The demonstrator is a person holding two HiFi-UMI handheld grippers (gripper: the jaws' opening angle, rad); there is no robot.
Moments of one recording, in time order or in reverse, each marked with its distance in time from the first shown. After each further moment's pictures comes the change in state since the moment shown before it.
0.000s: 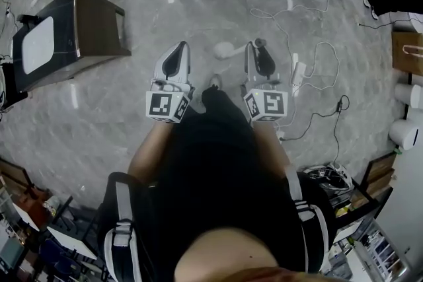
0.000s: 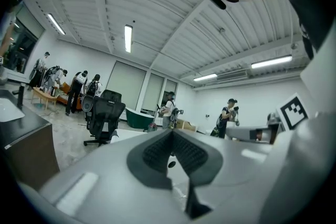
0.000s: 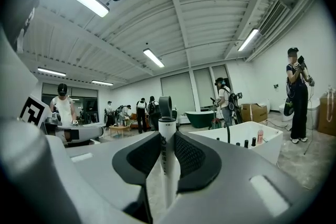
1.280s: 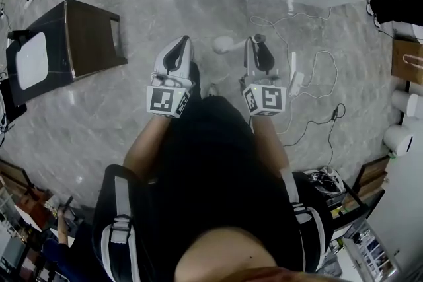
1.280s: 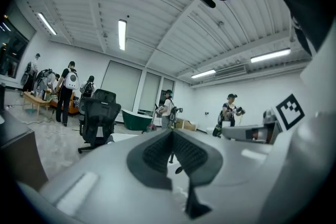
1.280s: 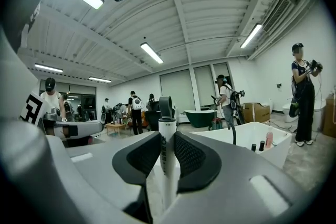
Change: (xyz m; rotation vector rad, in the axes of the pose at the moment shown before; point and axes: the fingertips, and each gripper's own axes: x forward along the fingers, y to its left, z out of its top) left arm 0.140 0.056 -0.005 0.060 0.006 -0.036; right arm 0.147 -0.050 -0.009 -0.013 0.018 0.000
